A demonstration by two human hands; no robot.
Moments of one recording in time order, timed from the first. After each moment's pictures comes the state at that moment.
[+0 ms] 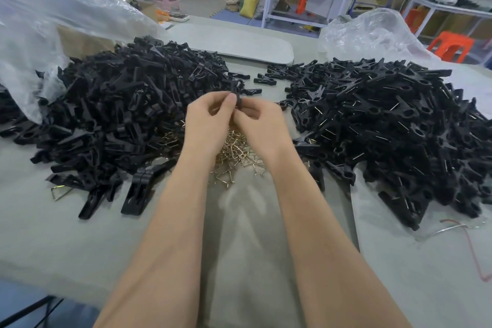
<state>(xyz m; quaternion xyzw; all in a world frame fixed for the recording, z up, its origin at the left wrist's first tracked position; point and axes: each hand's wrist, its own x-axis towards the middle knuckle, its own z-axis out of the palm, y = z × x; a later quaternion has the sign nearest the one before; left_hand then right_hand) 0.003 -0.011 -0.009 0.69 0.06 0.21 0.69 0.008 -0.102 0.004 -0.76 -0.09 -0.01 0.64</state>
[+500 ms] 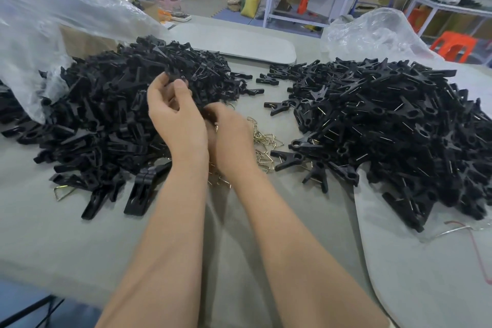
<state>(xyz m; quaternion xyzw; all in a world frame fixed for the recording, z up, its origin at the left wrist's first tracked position) 0.002 0.005 -0.004 0.53 0.17 0.43 0.71 0.001 -0.058 -0.019 -0.90 -0.18 -0.14 0.36</state>
